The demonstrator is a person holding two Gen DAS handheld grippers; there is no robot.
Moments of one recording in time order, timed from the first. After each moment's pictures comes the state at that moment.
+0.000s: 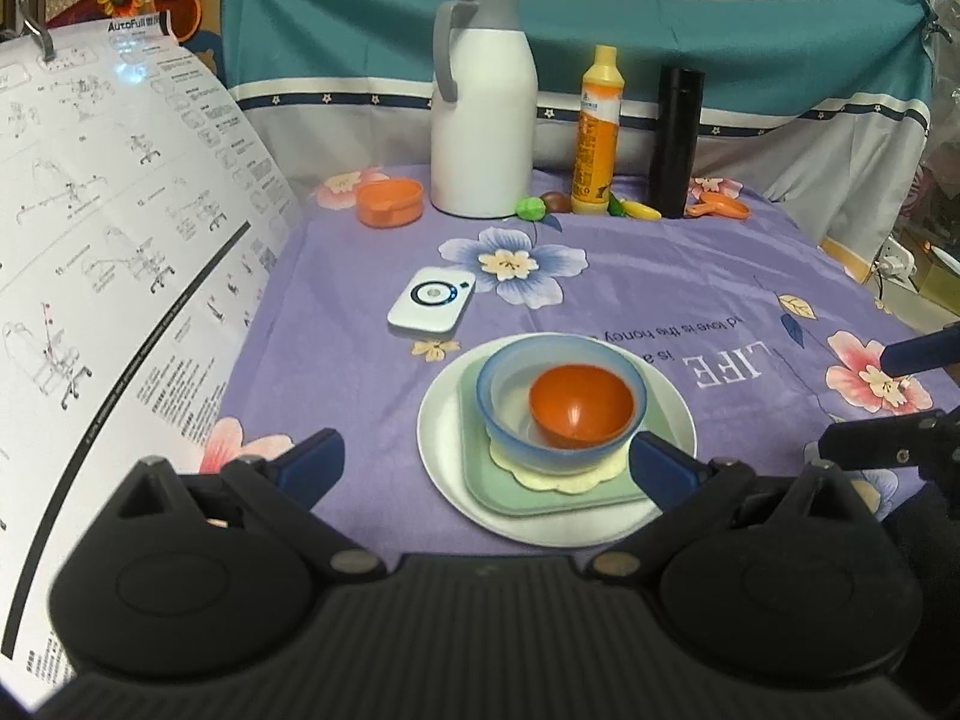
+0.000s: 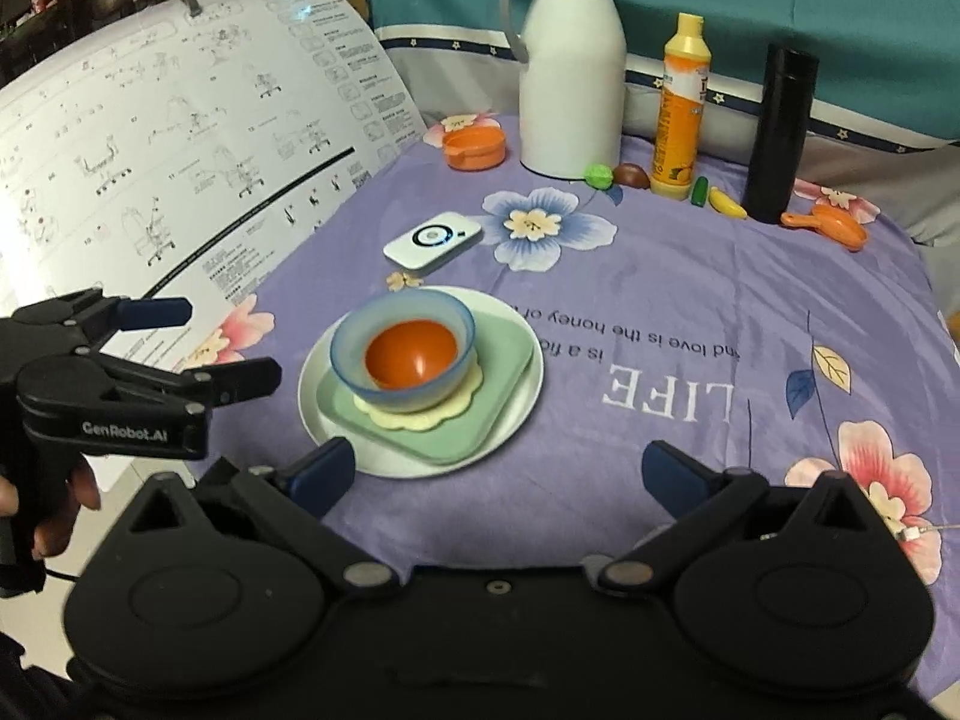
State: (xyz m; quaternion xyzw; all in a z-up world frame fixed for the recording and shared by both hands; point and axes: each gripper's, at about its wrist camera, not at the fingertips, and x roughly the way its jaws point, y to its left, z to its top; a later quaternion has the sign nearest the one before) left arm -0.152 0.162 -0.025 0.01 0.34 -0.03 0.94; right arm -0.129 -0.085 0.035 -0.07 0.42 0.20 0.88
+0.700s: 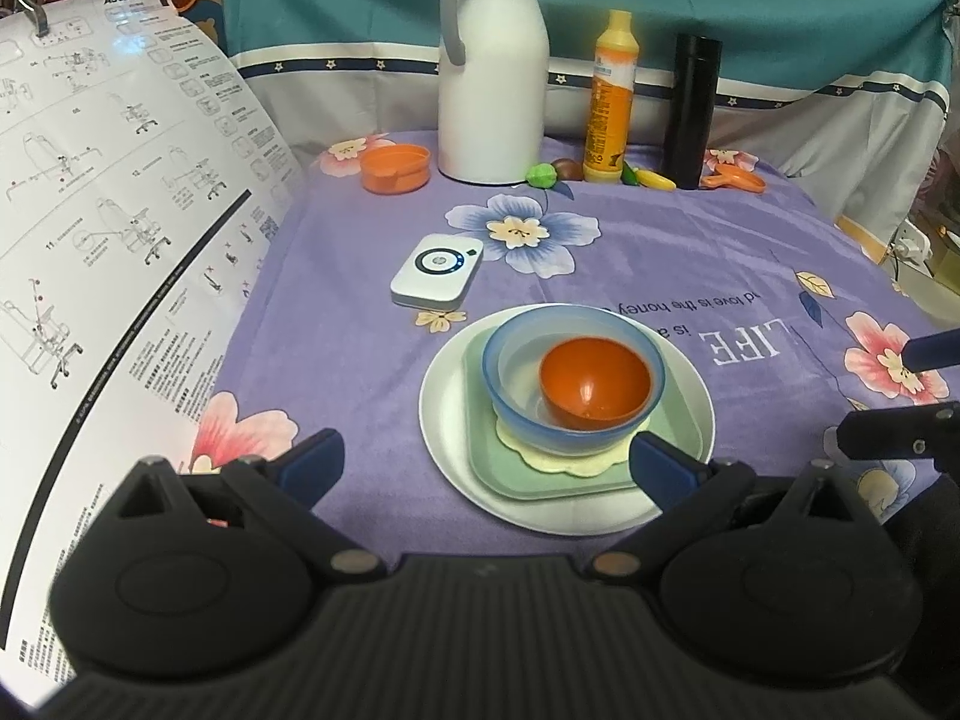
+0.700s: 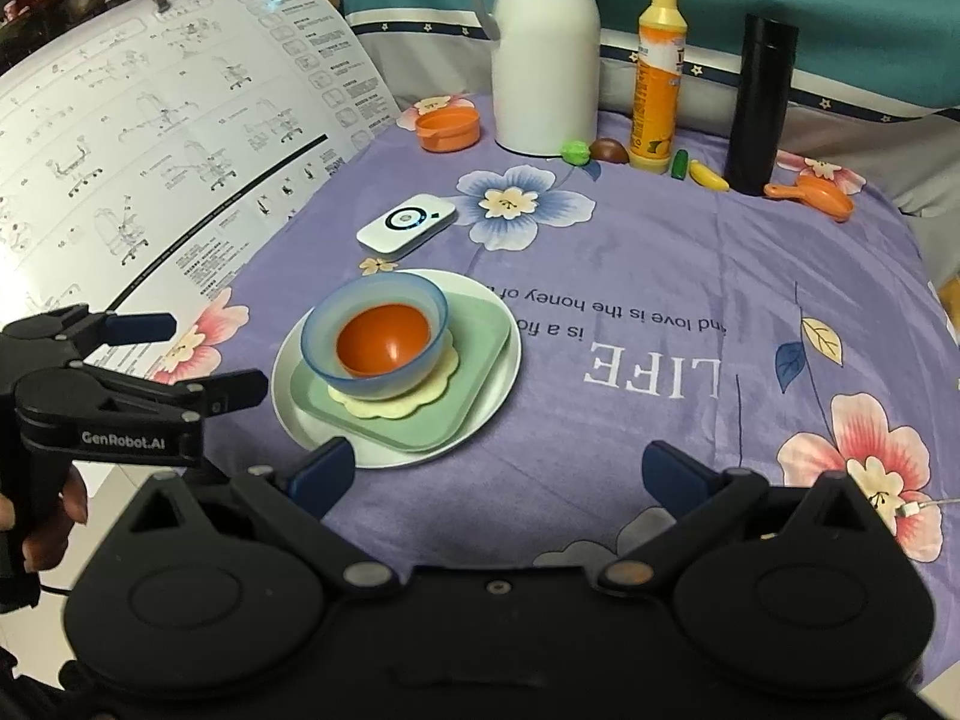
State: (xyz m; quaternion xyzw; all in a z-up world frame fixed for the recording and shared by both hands) left arm -0.135 0.161 -0.036 0.01 0.37 -0.02 0.93; right arm -0.122 -0.090 0.026 -0.06 0.44 0.17 0.88
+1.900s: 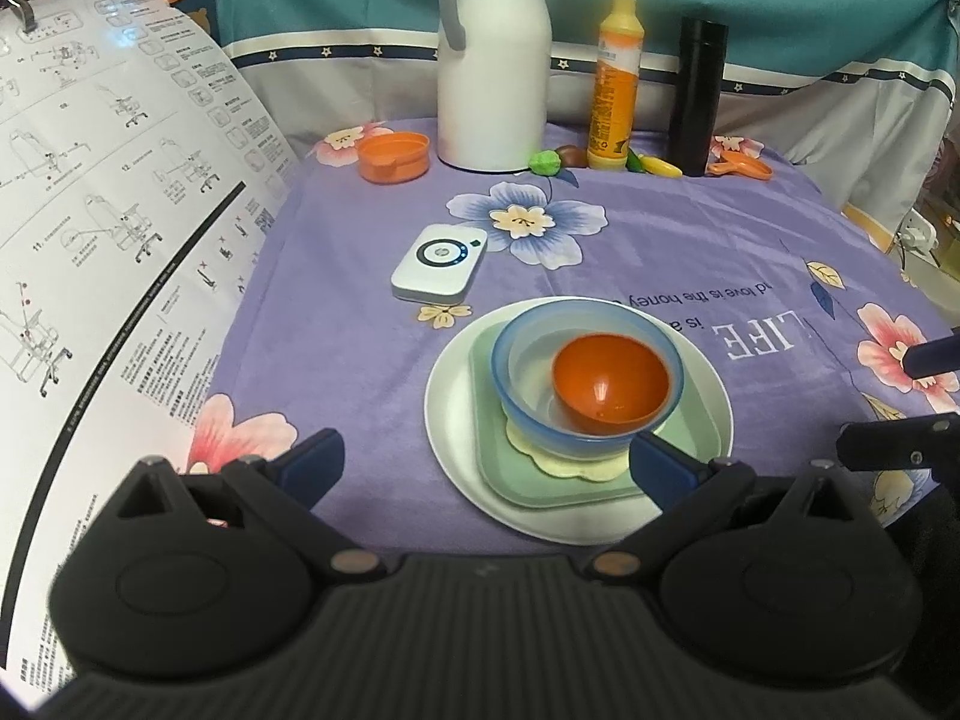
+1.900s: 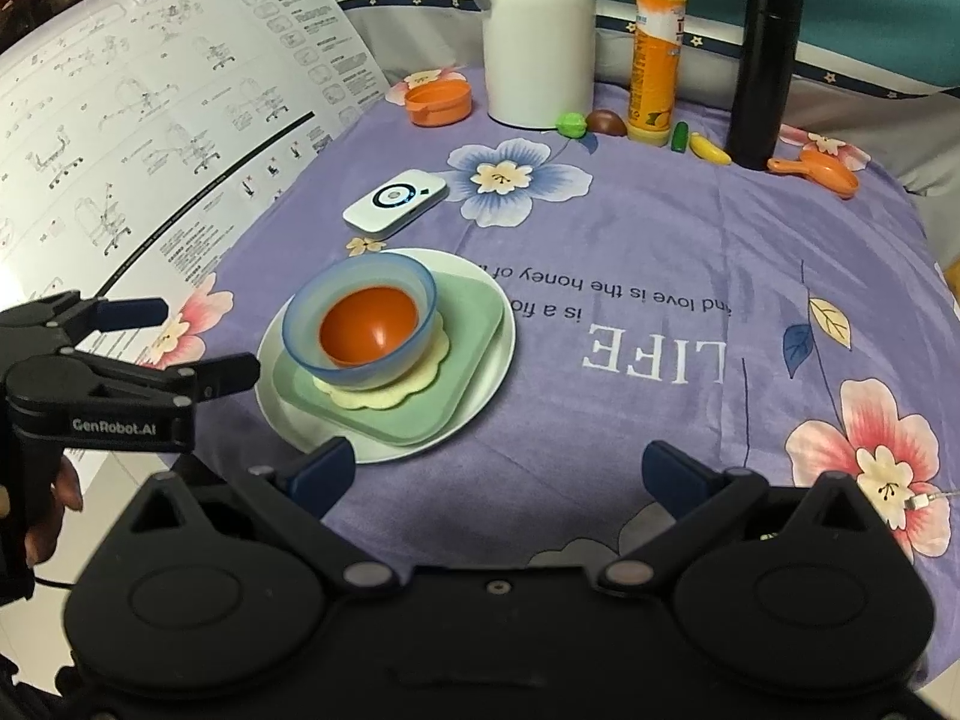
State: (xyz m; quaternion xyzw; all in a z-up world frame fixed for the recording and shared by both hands) left arm -0.120 0.164 -0.043 0.01 0.39 -0.02 0.92; right arm -0.106 -0.085 0.014 -0.06 0.46 0.17 0.87
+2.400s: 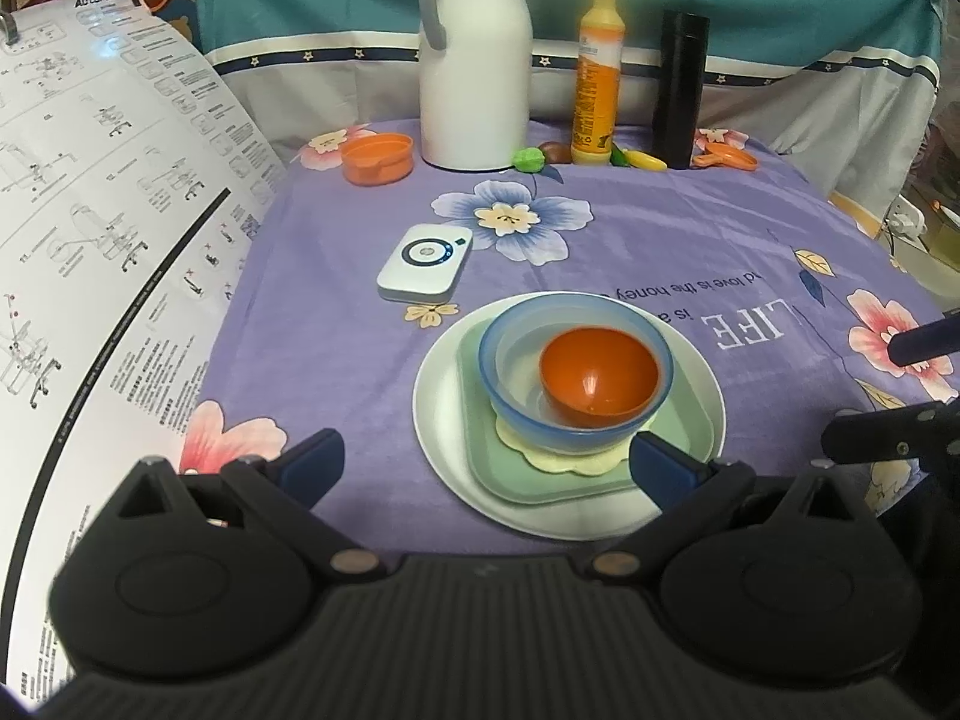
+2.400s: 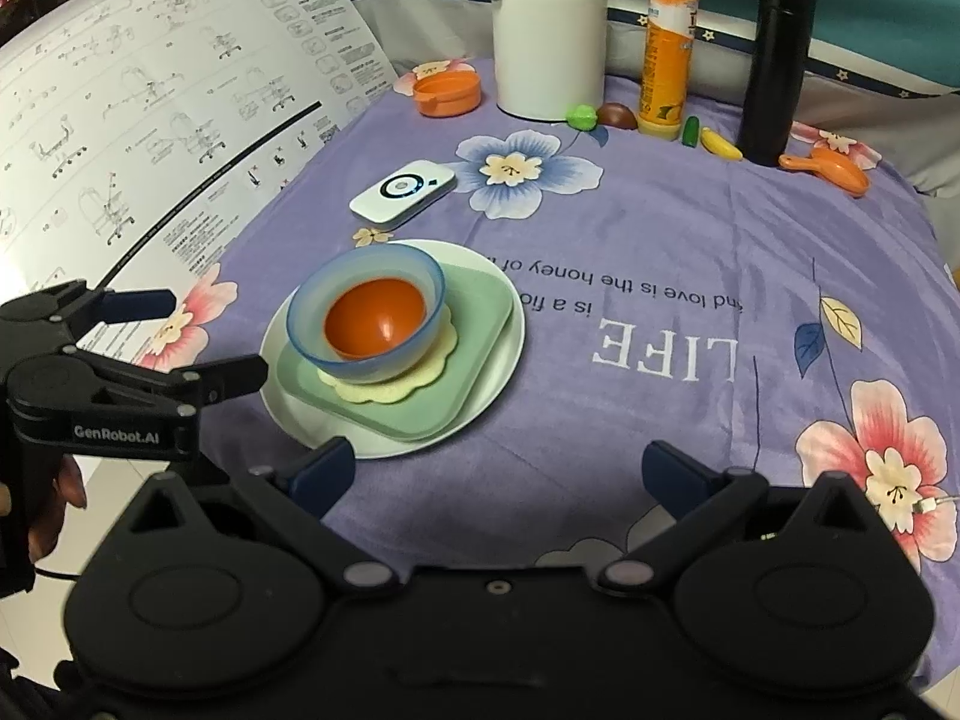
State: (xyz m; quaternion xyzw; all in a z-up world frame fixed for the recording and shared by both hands) left arm -0.122 0.161 -0.045 0.02 0.38 -0.04 0.92; right arm -0.103 -0.082 0.009 -0.07 0.47 0.17 0.86
